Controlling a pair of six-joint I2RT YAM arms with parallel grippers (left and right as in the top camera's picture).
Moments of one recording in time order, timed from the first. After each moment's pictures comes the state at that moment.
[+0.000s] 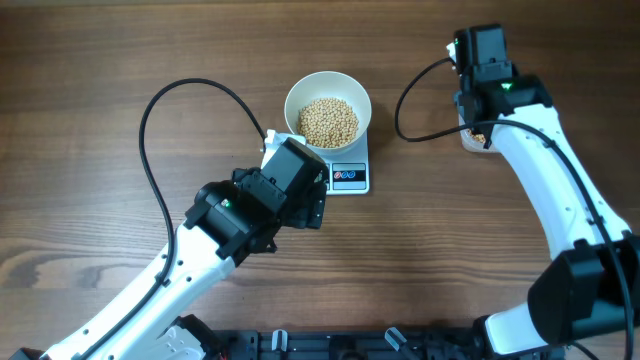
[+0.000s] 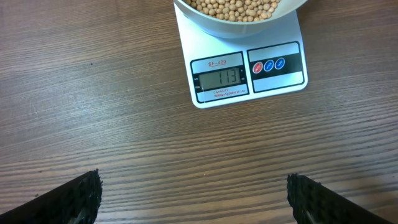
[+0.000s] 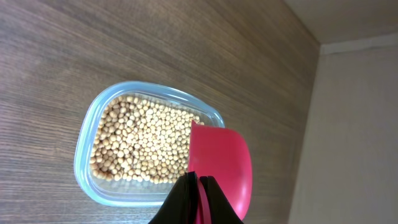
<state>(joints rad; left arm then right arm) -0.72 1.26 1.13 -1.01 -0.25 -0.47 0.18 1.69 1.40 -0.78 0.59 -0.39</state>
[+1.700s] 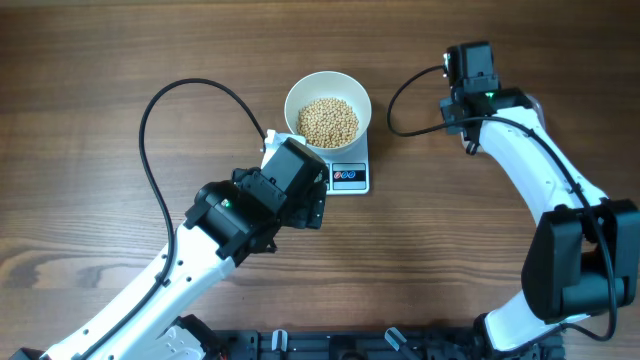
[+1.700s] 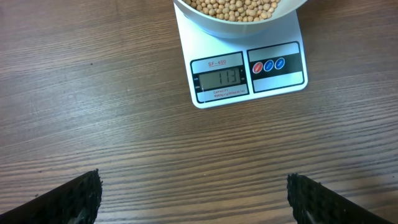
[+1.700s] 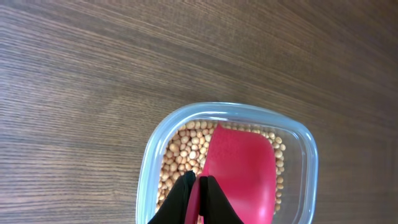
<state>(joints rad) -0.72 1.26 1.13 -1.01 -0.25 -0.47 0.16 1.77 1.28 -0.57 0.42 -0.19</state>
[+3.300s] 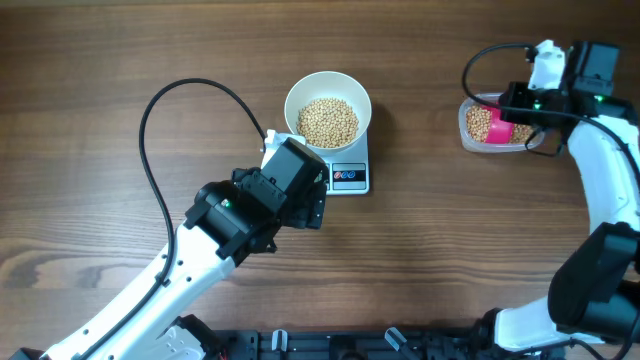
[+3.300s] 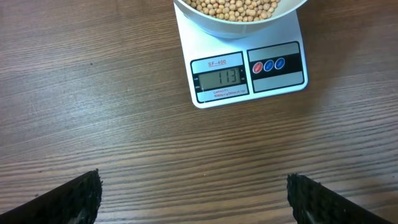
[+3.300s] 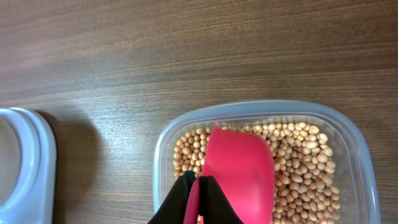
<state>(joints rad) -0.72 1.26 1.13 -1.01 -0.25 -0.47 -0.25 1.69 1.28 -0.60 -0.33 -0.04</state>
